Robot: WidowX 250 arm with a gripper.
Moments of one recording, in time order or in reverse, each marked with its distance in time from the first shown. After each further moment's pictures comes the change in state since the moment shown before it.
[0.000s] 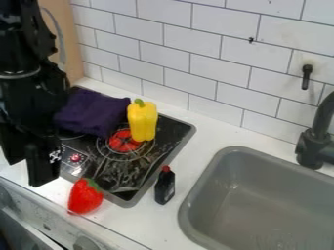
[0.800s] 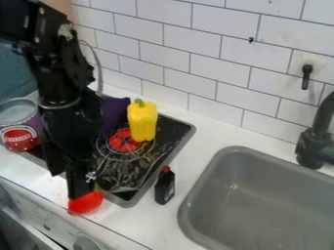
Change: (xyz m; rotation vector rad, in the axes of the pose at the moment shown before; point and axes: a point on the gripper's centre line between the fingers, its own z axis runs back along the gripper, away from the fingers) arm 0.038 -0.011 -0.034 0.012 -0.065 -0.121
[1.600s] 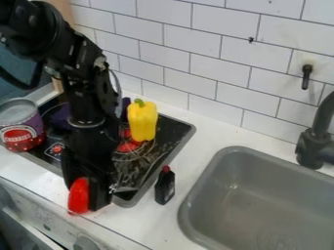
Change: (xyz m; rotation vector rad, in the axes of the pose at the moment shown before) arm 0.020 0.006 -0.040 -0.027 0.104 0.074
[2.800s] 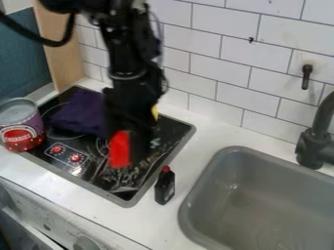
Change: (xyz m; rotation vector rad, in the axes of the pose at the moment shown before) arm 0.049 -0.027 0.064 0.059 -0.181 -0.085
